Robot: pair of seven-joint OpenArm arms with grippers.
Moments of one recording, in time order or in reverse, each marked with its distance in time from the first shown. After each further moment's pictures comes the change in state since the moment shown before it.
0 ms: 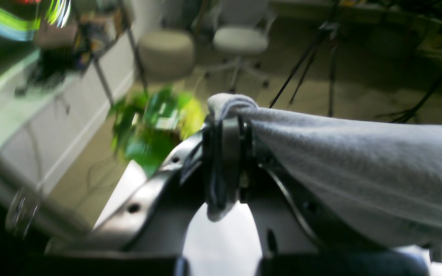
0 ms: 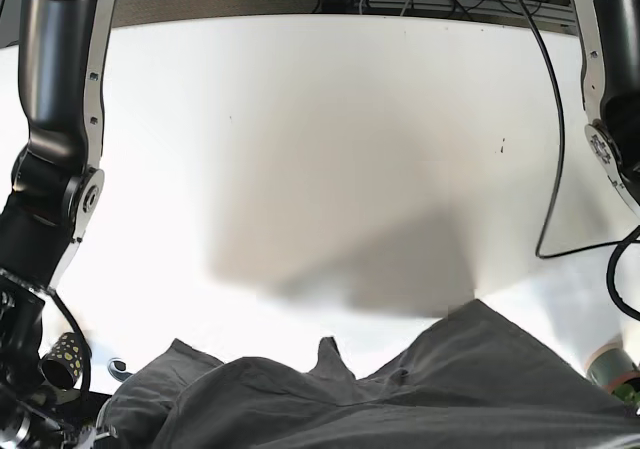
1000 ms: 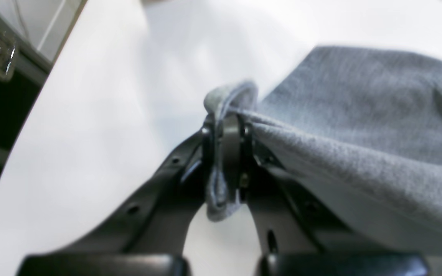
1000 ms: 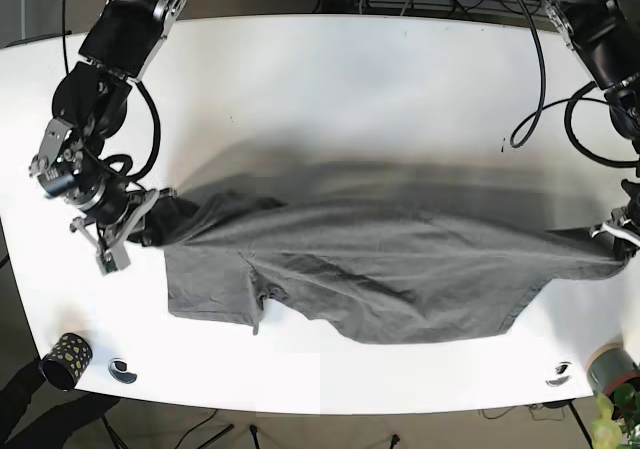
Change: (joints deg) left arm 39.6 4.4 -14.1 11.5 -0.8 -4.6 -0.4; right arm -54.2 -11.4 18.6 26.3 -0.4 0.0 -0.6
